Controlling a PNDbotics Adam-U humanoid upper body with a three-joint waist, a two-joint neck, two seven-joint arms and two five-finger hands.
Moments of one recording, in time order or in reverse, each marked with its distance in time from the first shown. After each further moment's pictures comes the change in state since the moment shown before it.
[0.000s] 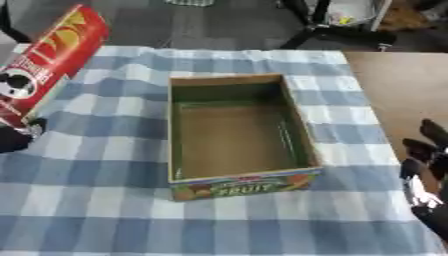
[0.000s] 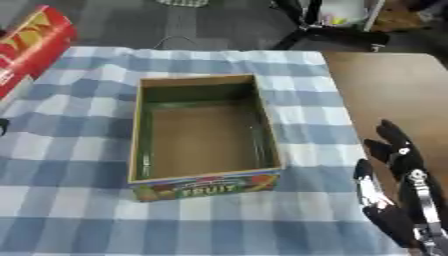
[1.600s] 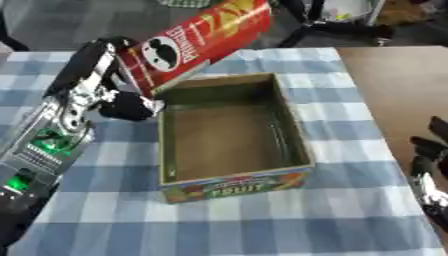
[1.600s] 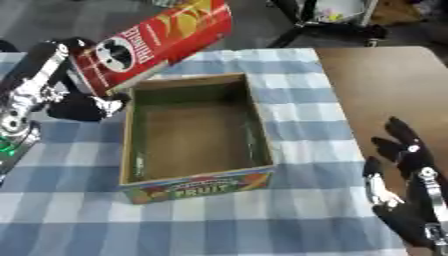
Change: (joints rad) left arm -0.326 -0.266 -0.224 0.056 -0.278 -0.072 -0.364; right arm -0.016 -0.028 0.000 0.000 -0.034 0.013 0.012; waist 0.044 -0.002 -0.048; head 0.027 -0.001
